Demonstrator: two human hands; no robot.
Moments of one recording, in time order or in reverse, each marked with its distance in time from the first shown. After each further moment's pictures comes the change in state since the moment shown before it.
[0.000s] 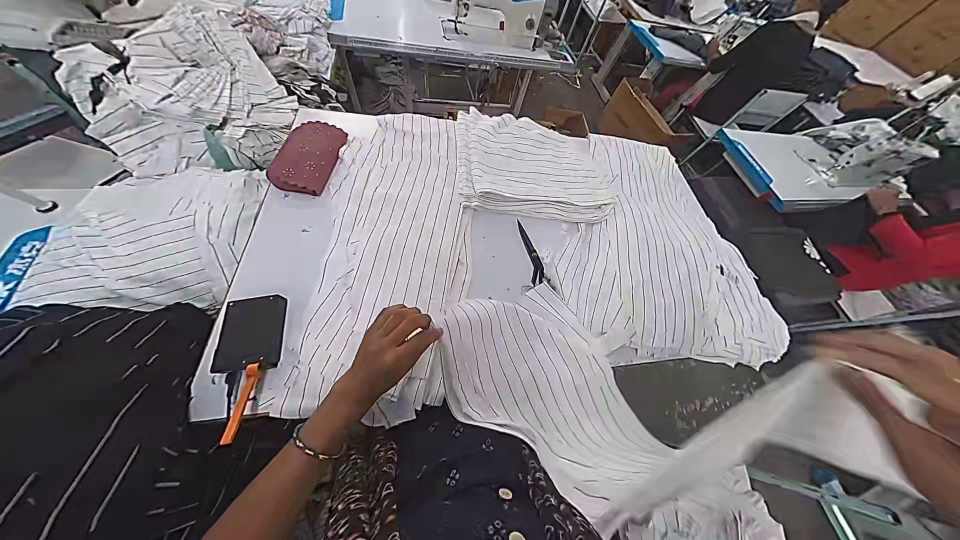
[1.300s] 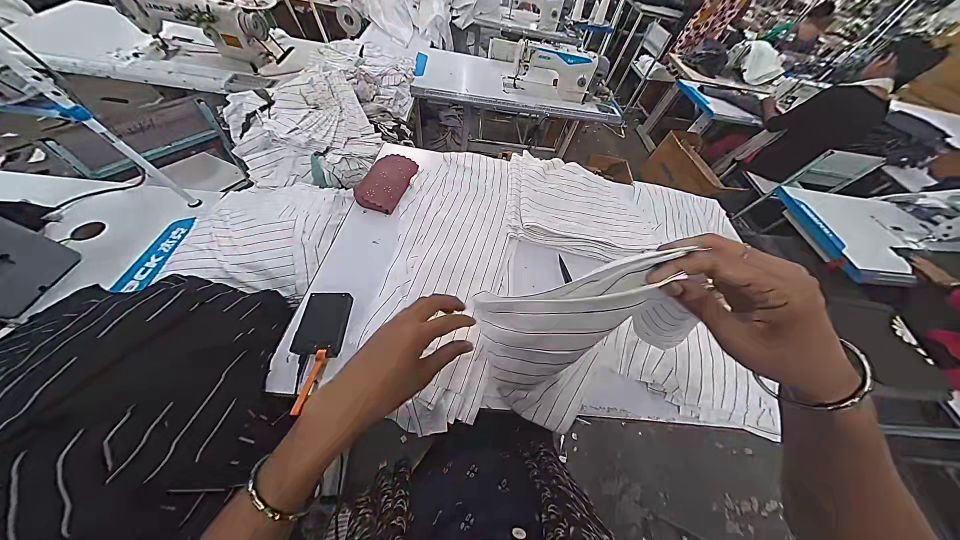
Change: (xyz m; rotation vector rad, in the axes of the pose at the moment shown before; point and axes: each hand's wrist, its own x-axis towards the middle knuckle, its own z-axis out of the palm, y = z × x) left_hand 0.082 0.046 -0.115 -0.121 -0.359 -0.432; right_hand 0.173 -0.113 0.098 0.480 -0.060 -0.541
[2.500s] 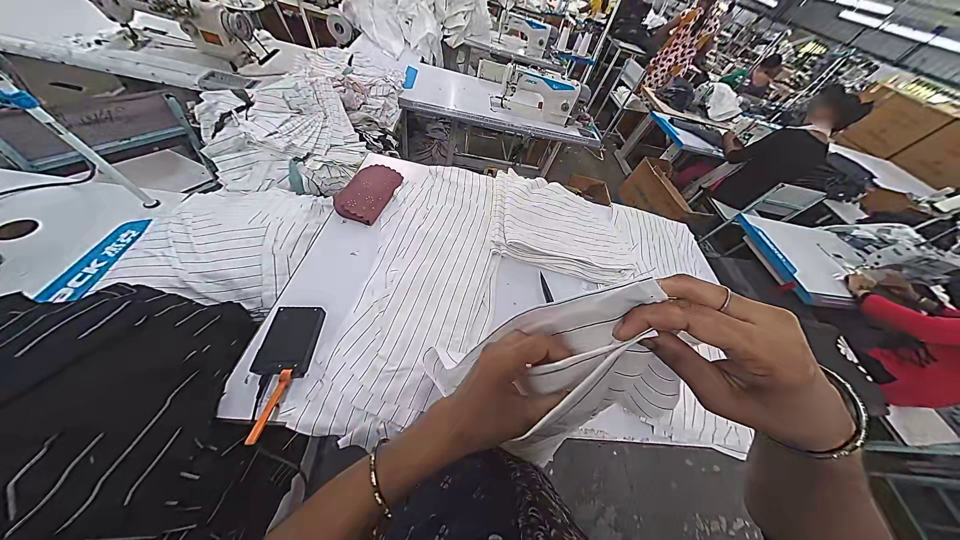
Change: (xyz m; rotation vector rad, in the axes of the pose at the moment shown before) left_hand 0.062 0.071 0.070 -0.648 0.335 0.359; right_hand 0.022 -0.034 -0.002 -0.080 -0.123 -0.211
